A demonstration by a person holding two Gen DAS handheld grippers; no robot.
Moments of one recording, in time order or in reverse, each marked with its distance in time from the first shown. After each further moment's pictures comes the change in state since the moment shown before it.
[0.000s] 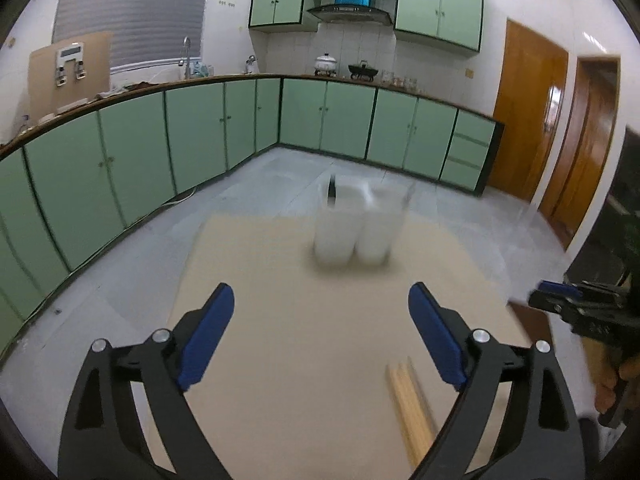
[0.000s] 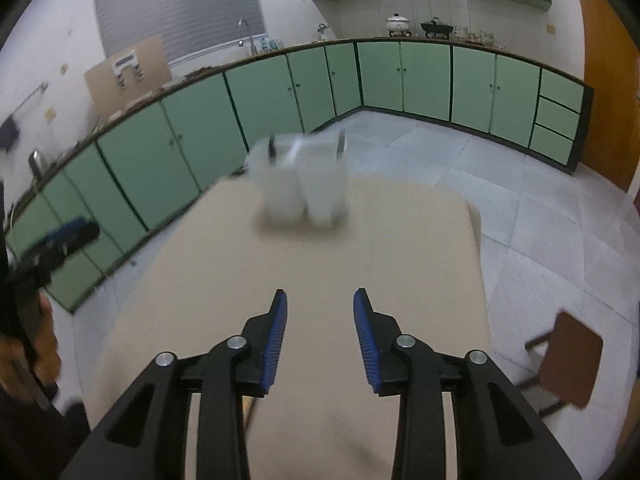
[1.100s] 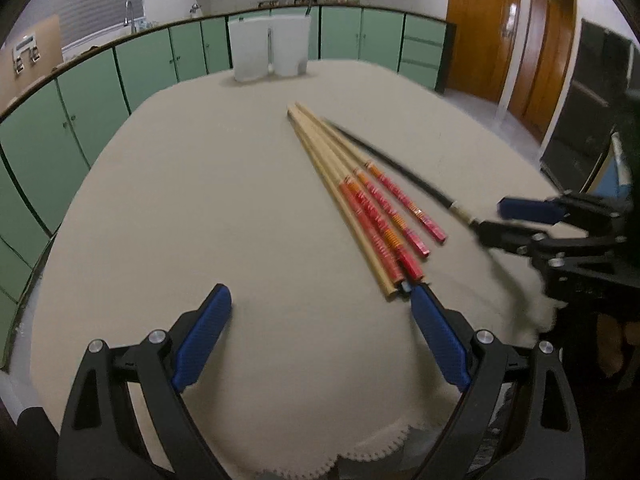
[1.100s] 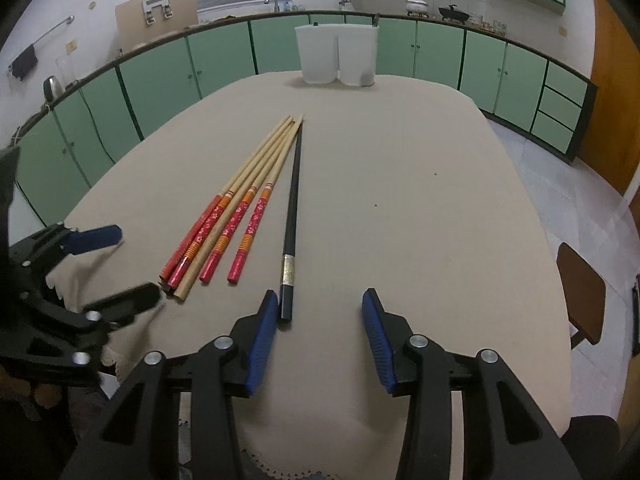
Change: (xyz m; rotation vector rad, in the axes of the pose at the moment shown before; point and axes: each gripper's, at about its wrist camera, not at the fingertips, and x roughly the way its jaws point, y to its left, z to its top) left arm -0.009 -0.070 -0.227 0.174 0.250 -0.064; right arm 0.001 0.034 -0.196 -0.107 0.071 -0.029
